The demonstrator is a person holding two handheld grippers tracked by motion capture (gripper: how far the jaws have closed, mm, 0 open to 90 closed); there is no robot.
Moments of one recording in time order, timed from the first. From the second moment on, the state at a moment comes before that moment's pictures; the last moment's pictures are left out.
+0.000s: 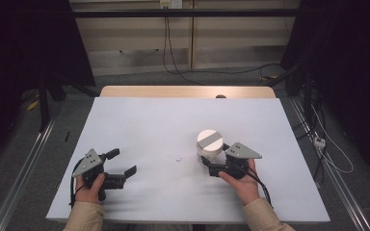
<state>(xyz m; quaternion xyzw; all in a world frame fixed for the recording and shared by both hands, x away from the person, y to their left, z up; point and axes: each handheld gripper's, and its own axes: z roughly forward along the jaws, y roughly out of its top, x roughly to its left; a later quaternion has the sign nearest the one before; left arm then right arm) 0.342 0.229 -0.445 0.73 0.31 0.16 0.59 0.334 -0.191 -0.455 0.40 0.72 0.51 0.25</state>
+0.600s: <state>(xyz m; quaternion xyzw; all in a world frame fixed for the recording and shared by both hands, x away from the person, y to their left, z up) 0.343 0.227 -0.446 0.73 0.31 0.16 0.59 0.349 -0.181 -0.456 0.41 0.71 0.51 0.25</state>
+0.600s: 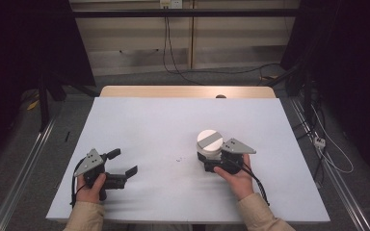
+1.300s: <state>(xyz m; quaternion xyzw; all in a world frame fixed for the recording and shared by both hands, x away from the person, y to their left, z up) 0.348 0.226 -0.447 0.73 0.31 0.16 0.59 0.355 -0.176 -0.457 0.41 0.71 0.51 0.25</state>
